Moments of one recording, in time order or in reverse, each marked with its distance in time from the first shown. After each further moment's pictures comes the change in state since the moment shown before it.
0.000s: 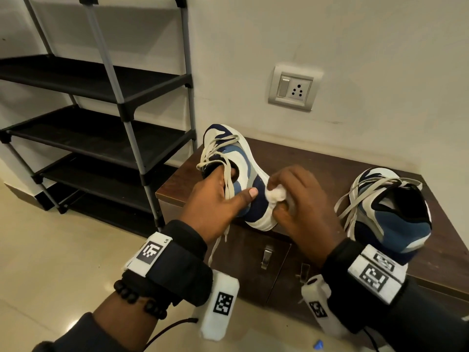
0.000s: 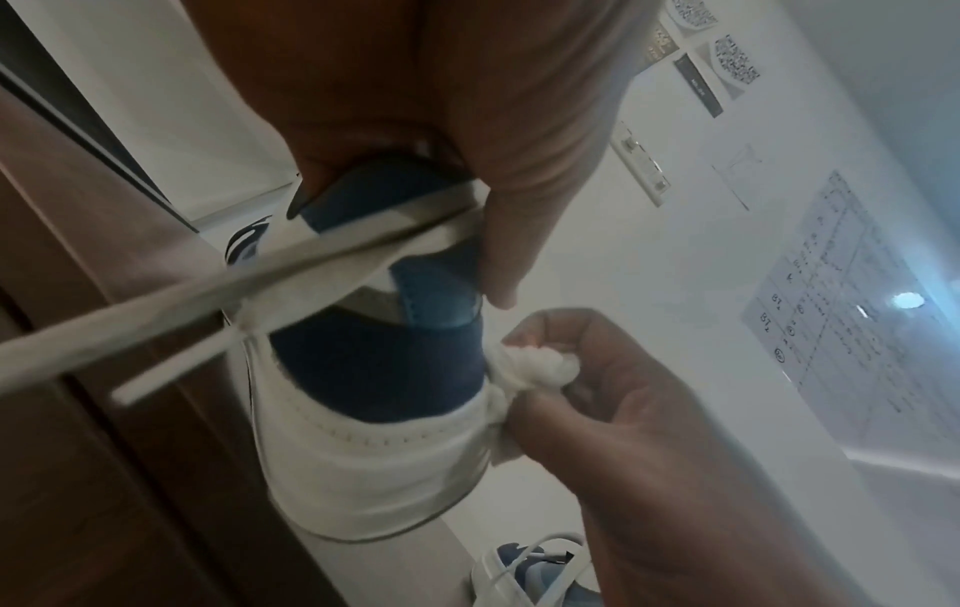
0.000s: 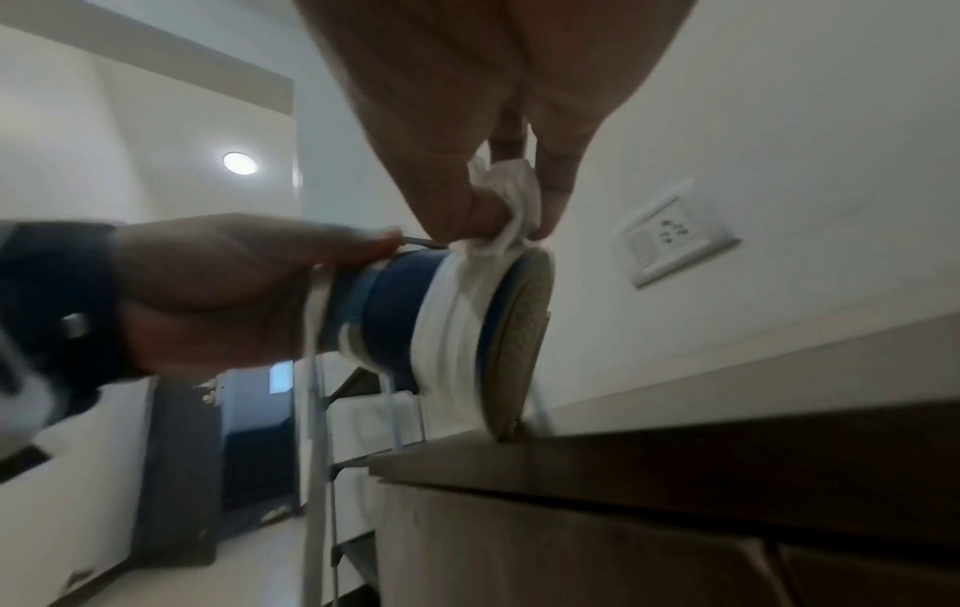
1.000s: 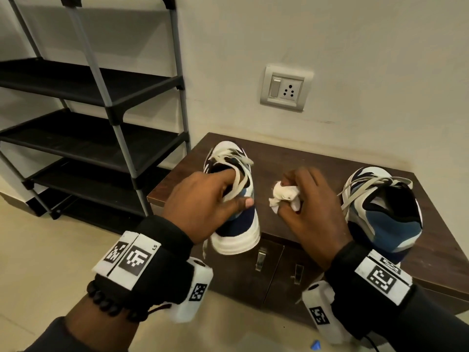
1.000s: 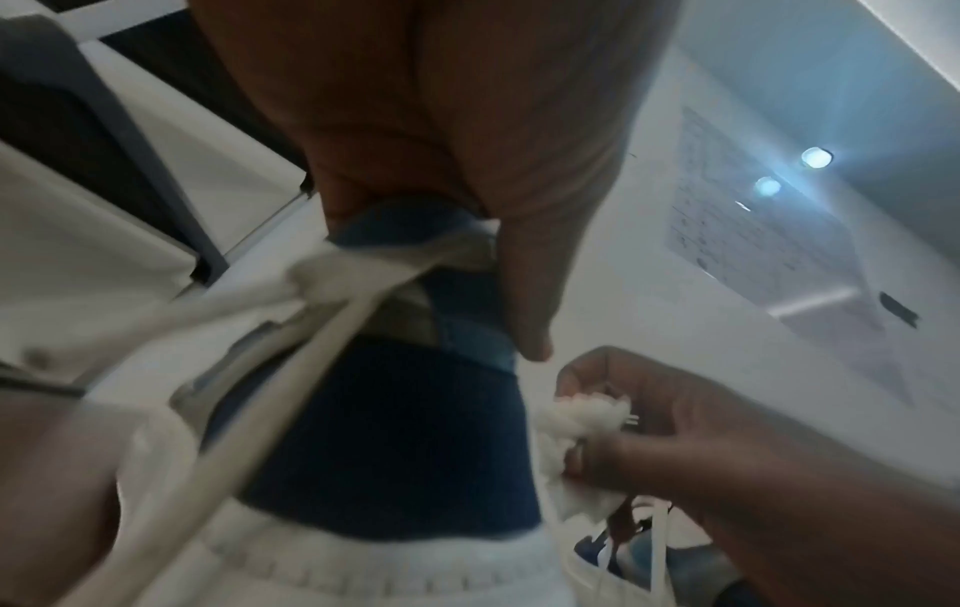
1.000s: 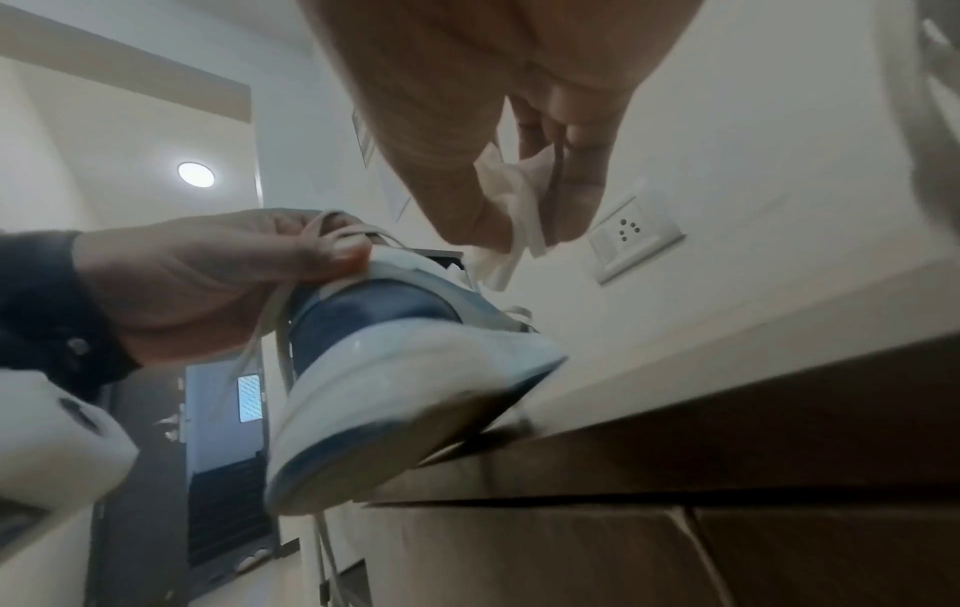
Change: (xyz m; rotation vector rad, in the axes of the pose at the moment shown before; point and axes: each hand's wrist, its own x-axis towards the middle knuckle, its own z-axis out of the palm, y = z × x) left_hand 0.004 0.015 -0.014 0.484 -0.104 0.267; right_hand -0.007 0.020 -0.011 -0.008 -0.003 0.186
